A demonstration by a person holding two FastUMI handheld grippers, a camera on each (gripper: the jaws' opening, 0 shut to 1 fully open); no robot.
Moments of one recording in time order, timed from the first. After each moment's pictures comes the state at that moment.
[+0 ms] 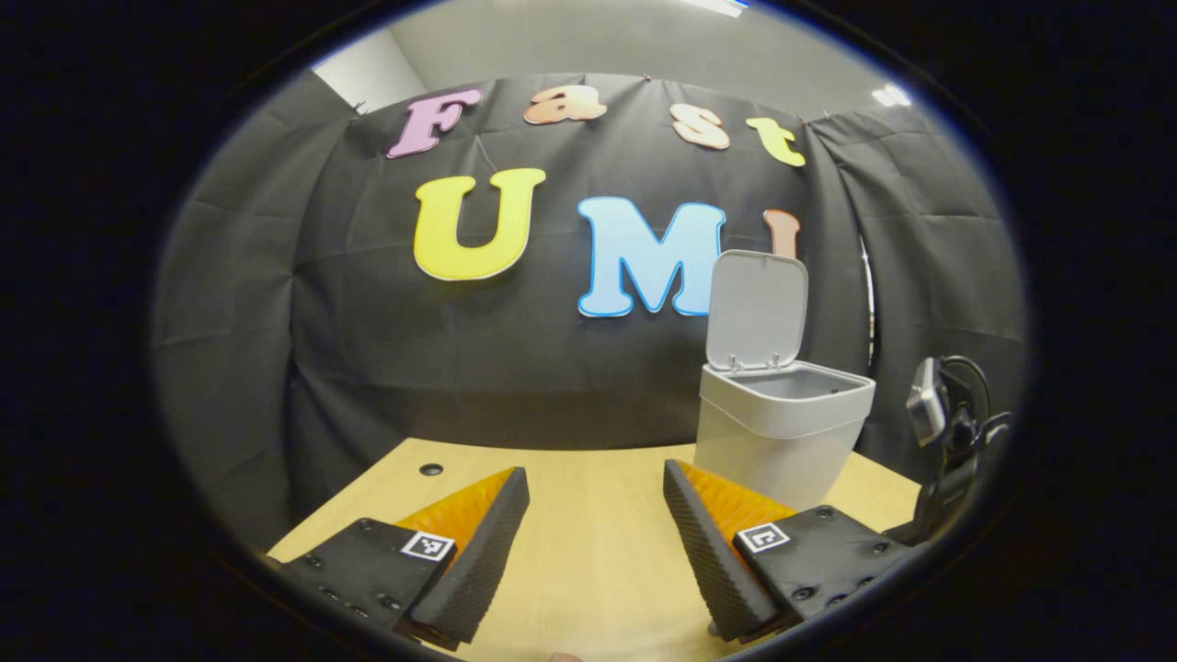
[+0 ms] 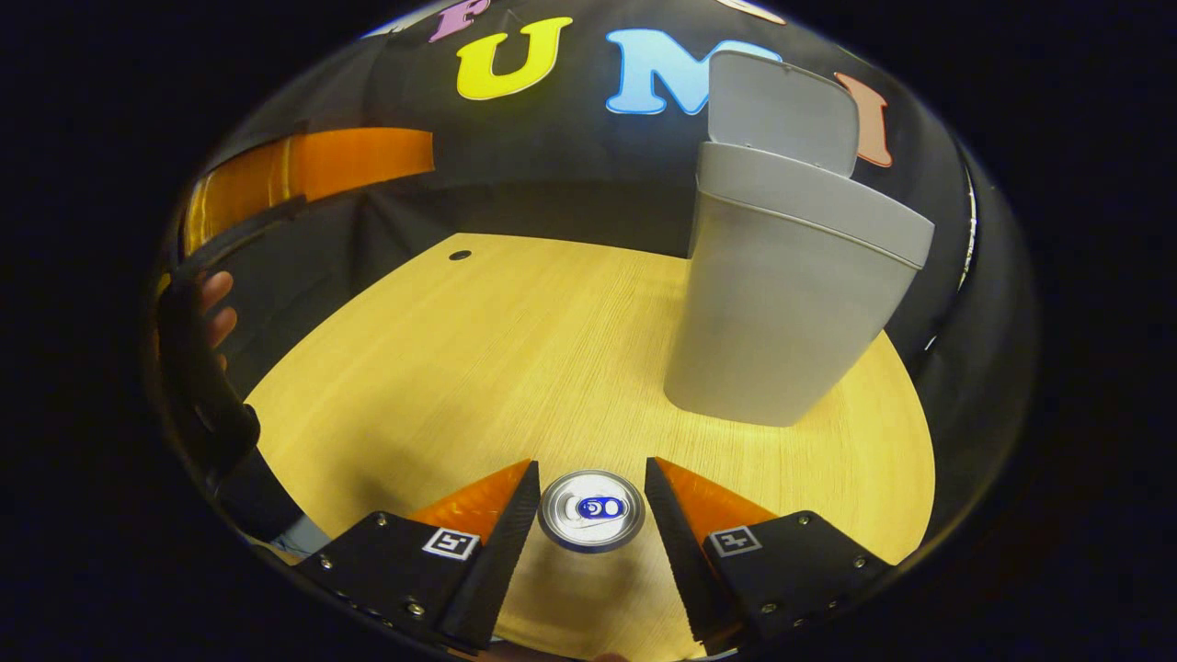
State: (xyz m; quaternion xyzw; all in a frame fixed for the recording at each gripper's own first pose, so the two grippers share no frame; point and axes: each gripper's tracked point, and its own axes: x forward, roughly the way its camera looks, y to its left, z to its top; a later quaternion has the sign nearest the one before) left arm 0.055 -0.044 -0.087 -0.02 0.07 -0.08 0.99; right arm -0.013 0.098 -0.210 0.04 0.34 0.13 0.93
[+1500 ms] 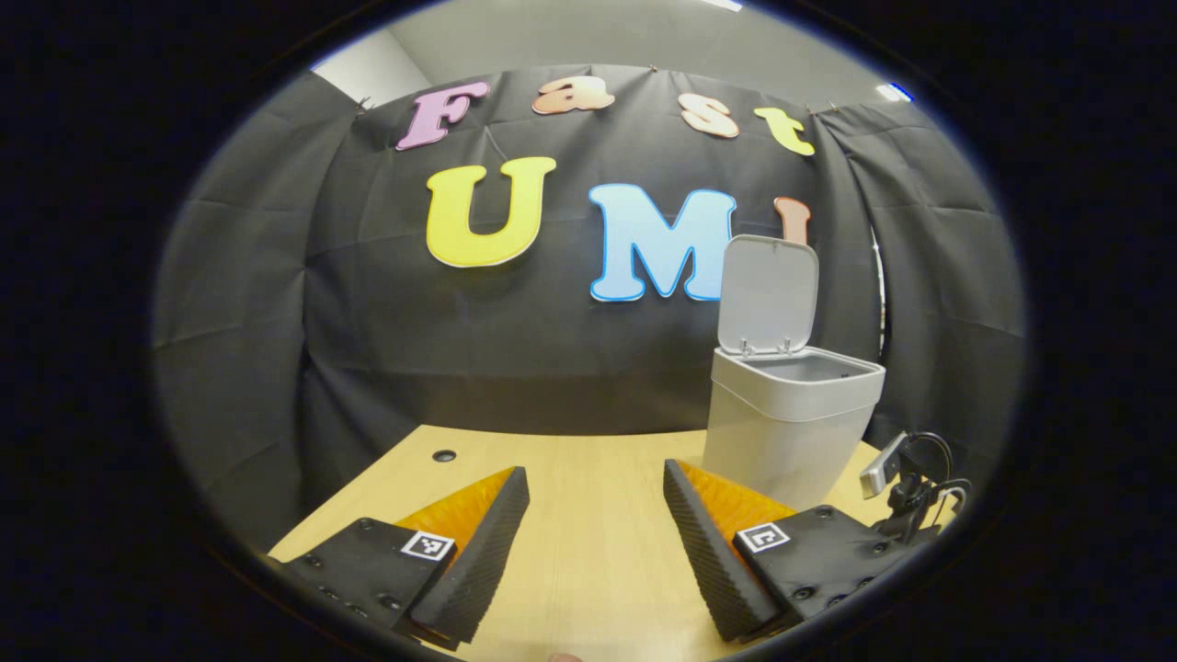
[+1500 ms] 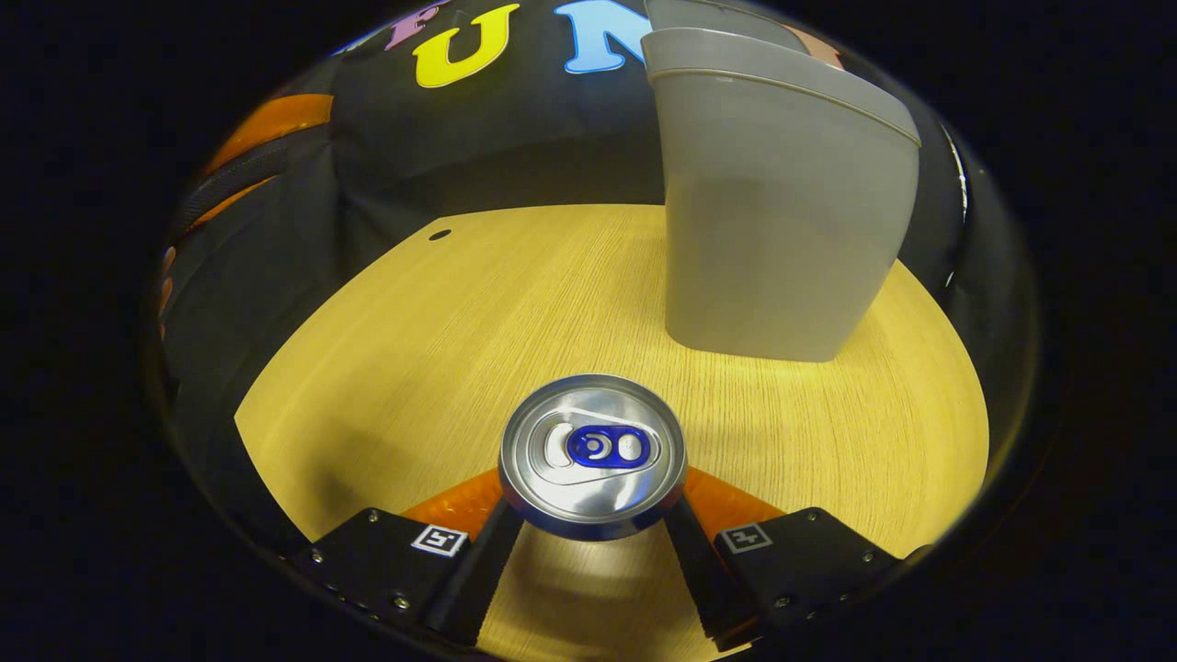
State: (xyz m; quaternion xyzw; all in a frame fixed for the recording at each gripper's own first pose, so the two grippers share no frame) left arm 0.048 -0.038 -0.097 -0.01 0.09 -0.06 0.99; right arm -0.006 0.092 -0.275 0.10 0.36 0.14 0.92
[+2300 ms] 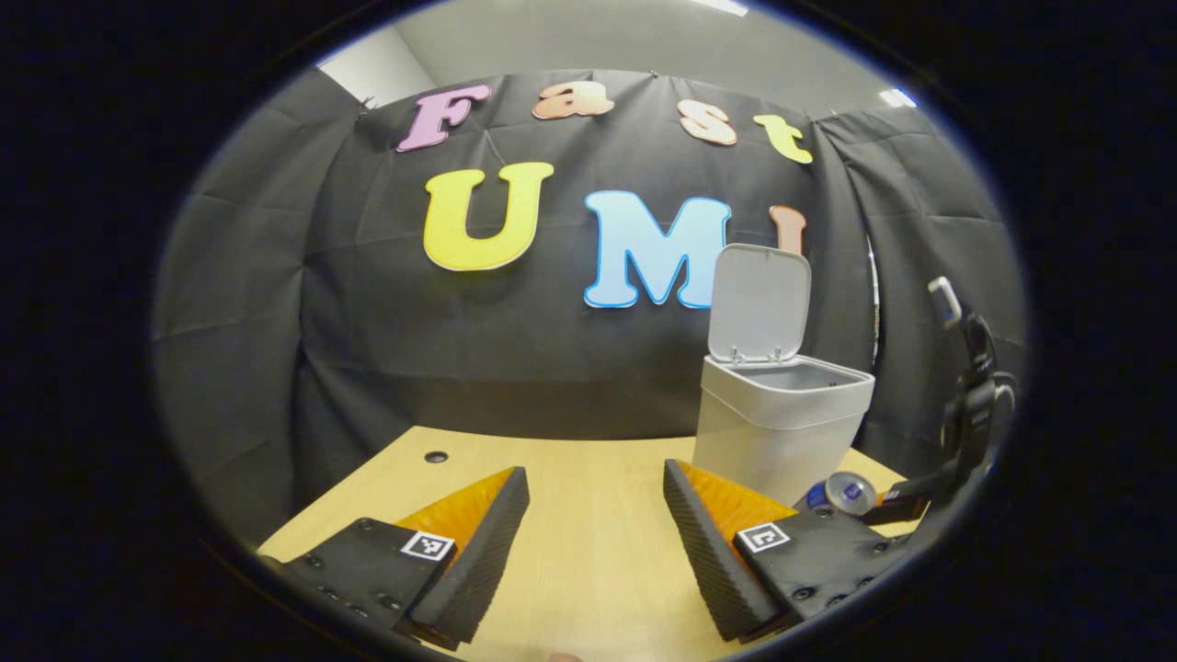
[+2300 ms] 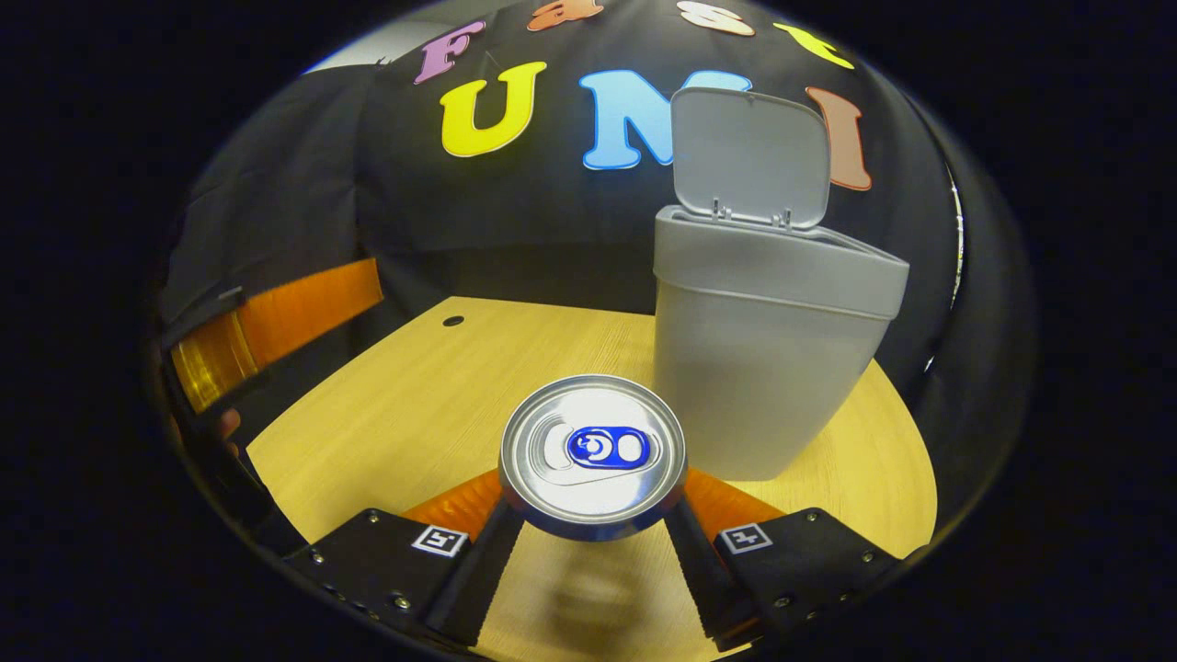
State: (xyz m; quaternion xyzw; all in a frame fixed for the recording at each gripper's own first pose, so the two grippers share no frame) left arm 0.041 -0.044 -0.095 -0.02 0.08 -0.07 0.99; right arm 0.027 0.055 -0.148 0.08 0.23 0.12 0.96
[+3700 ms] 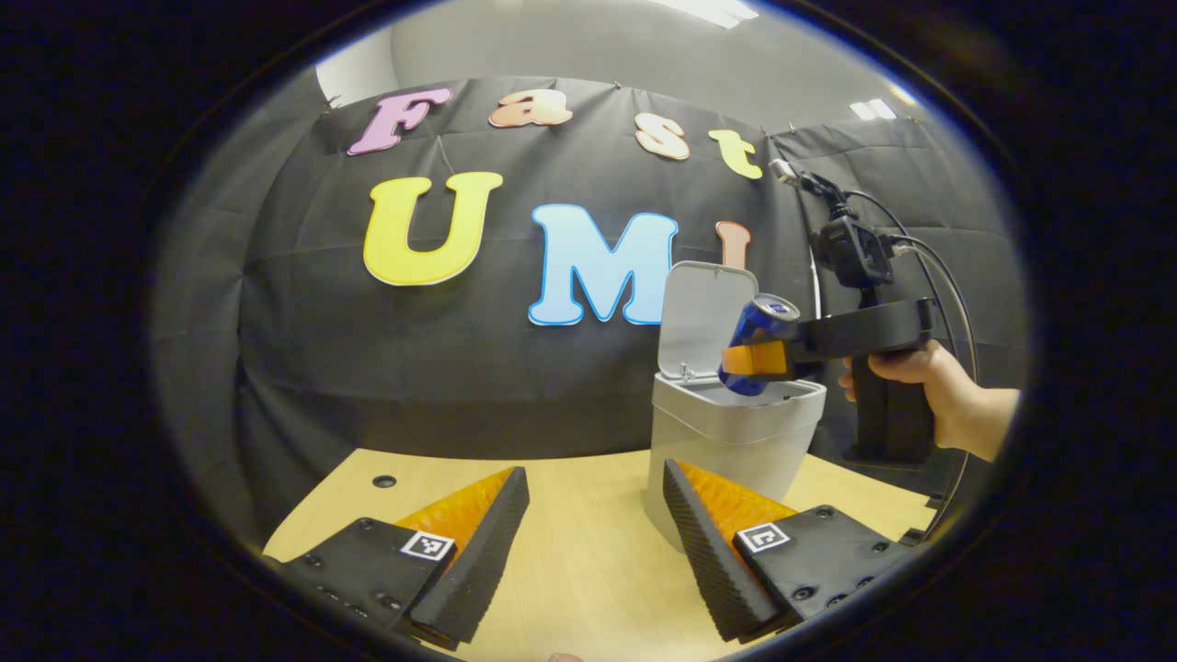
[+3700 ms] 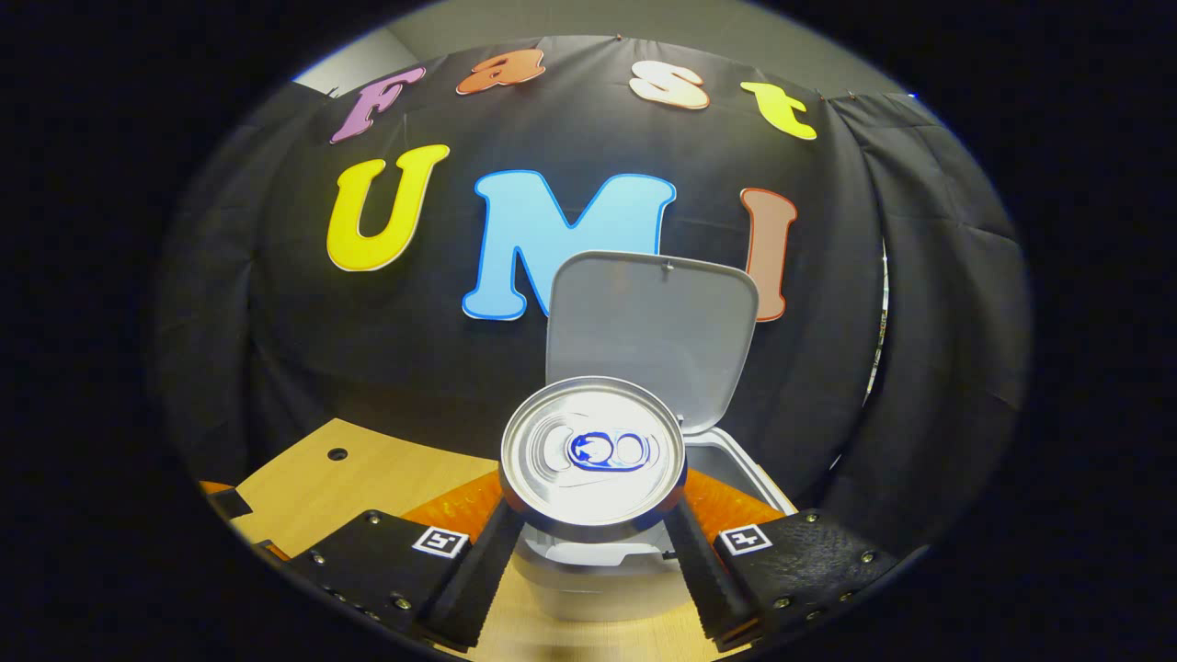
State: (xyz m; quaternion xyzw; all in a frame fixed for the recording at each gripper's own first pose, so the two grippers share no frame) left arm 0.057 -0.058 -0.078 -0.03 0.06 -0.17 0.98; right arm 0.167 -0.049 -0.018 0.05 0.11 -0.05 0.99
